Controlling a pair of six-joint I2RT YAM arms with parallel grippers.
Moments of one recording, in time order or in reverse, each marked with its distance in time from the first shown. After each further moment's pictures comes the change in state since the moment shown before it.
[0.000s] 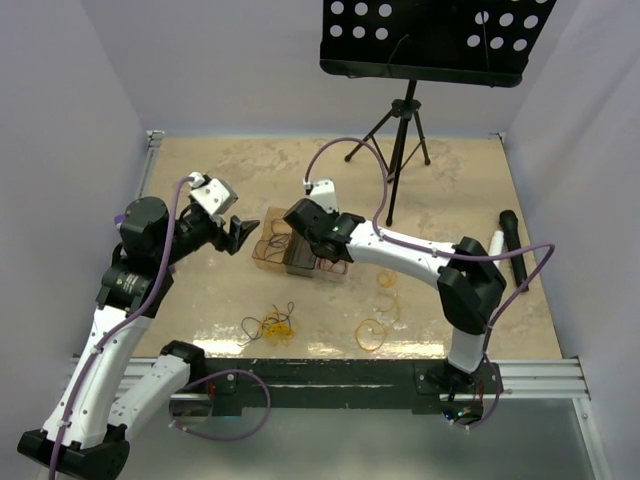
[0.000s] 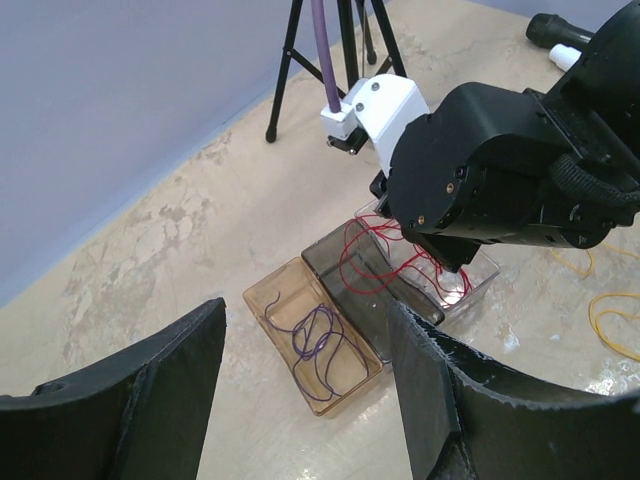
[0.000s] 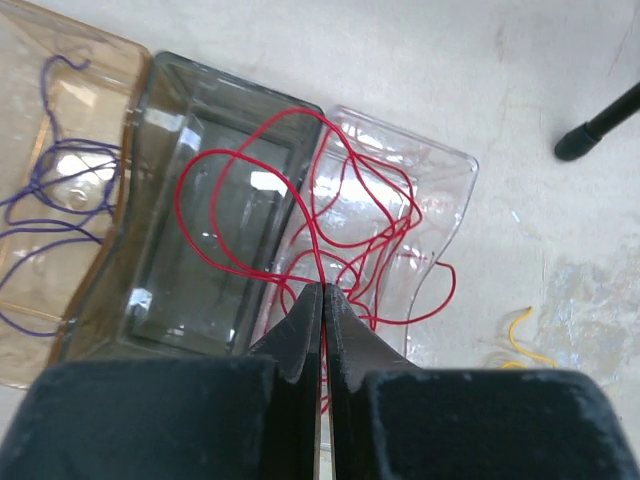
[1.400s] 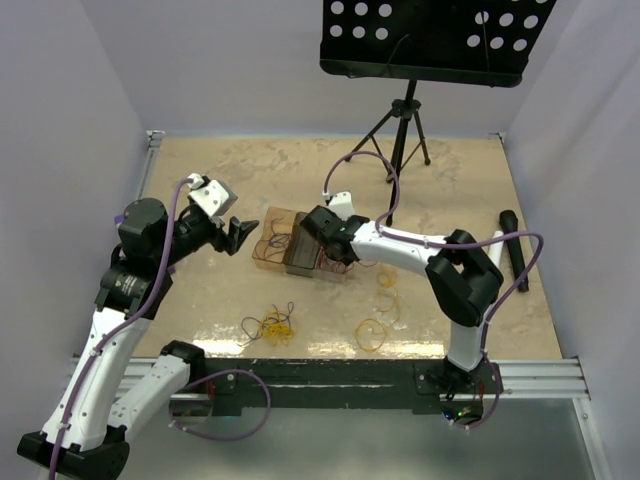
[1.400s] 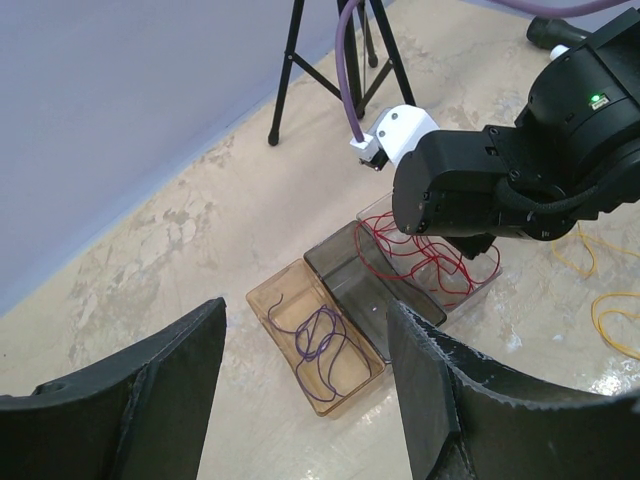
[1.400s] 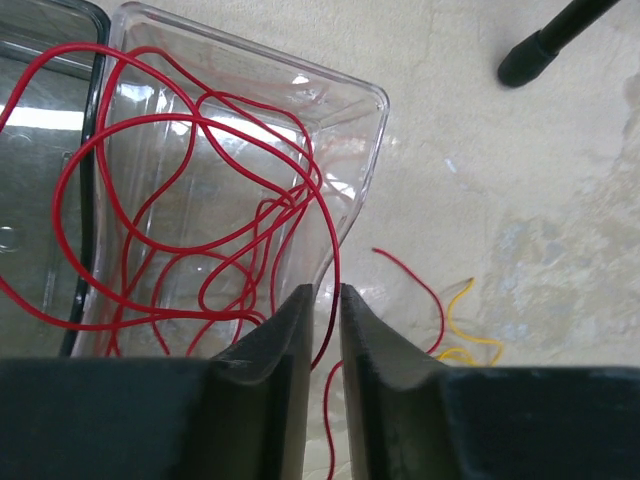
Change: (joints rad) left arm 0.000 -0.010 0.000 -0.001 0.000 0.009; right arm -0.085 0.040 -0.128 -0.043 0.013 0.030
